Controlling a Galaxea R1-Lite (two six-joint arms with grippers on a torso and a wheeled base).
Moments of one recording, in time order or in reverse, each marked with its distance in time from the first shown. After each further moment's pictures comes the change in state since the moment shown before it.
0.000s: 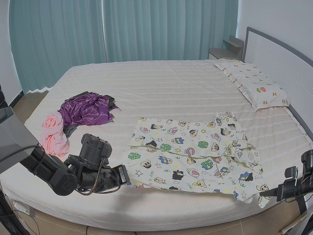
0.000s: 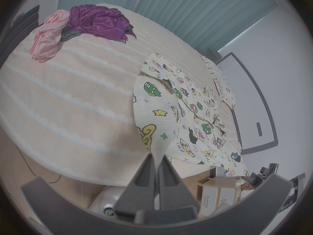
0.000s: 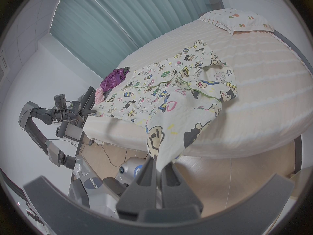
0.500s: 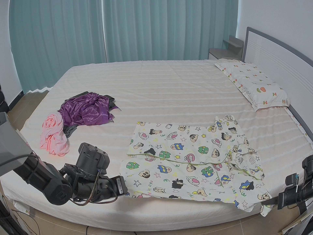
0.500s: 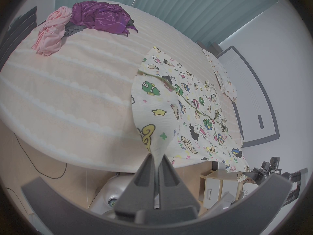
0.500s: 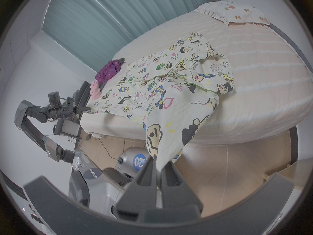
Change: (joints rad) left arm -0.042 -0.050 0.101 0.001 0.002 -0.001; right arm -0.011 -0.057 0.020 0.159 -0.076 -0.071
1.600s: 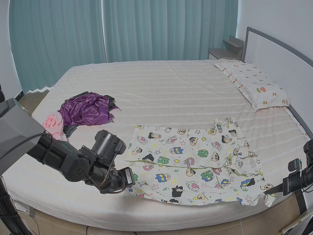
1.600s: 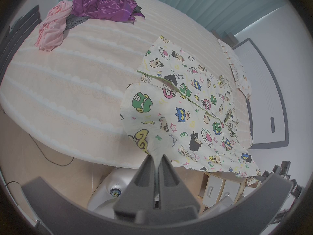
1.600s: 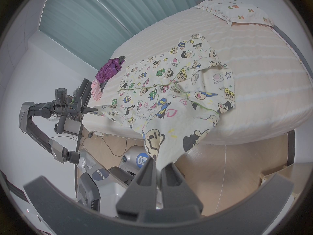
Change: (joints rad) left arm 0.019 0.120 -0.385 0.450 0.002 -0.038; right arm 0.044 0.002 -0.289 0.306 -0.004 0.024
